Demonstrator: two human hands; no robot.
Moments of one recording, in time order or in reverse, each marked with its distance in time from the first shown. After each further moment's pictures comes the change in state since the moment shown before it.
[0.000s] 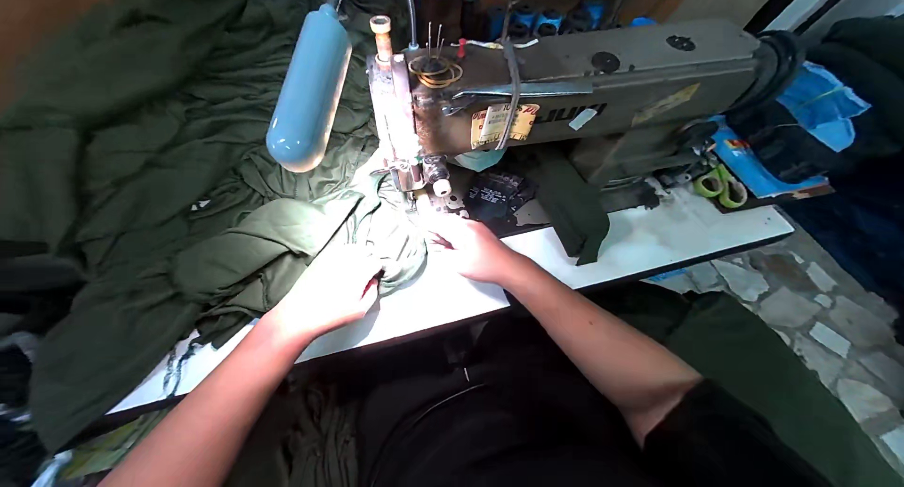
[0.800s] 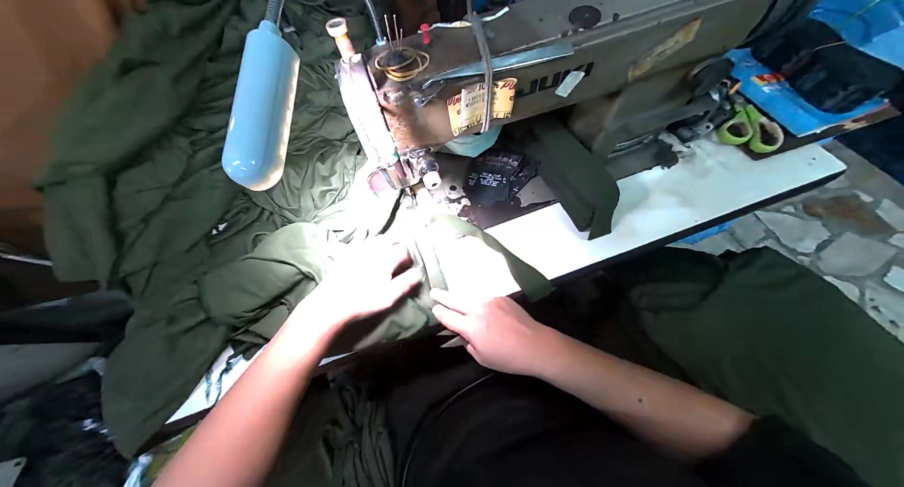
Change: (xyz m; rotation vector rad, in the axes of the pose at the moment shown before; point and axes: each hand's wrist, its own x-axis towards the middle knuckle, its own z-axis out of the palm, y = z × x) left_hand 0.032 0.006 -0.004 -0.106 -0.318 -0.128; right_hand -0.083 -0.030 0.053 -0.165 -0.299 0.031
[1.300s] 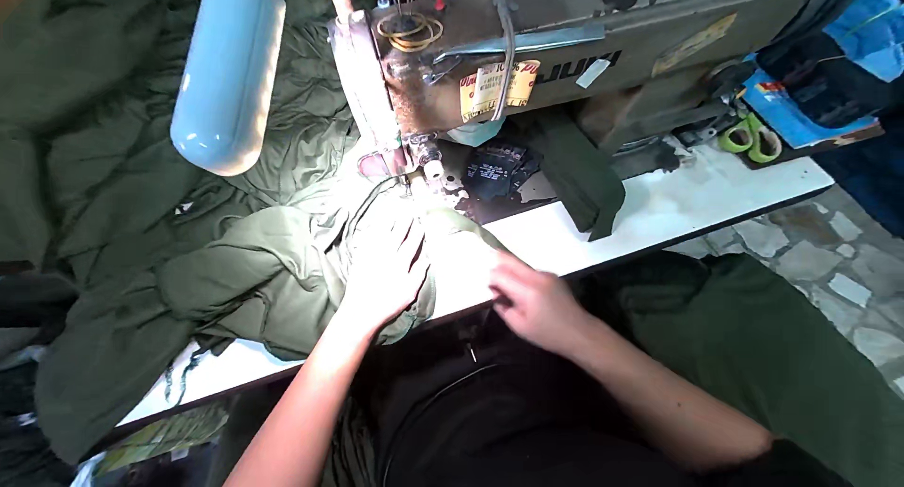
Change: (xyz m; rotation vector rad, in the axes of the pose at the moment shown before) left_hand 0.019 0.015 0.069 0.054 0.362 -0.067; right_hand -0.029 0.035 -0.008 -0.002 0.617 0.075
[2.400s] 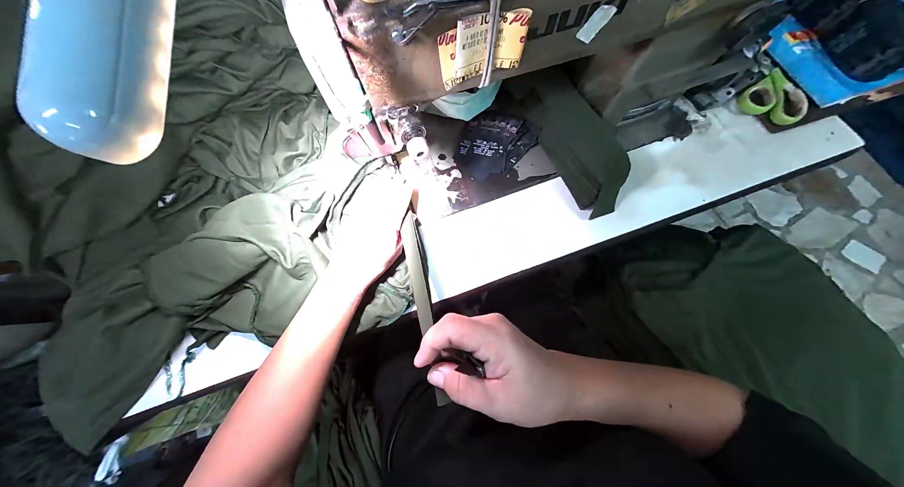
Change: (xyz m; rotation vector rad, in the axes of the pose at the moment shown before) left_hand 0.032 -0.009 -0.016 -0.002 0.061 0.064; right_hand -0.003 -0.067 0.000 0.986 -0.191 -0.142
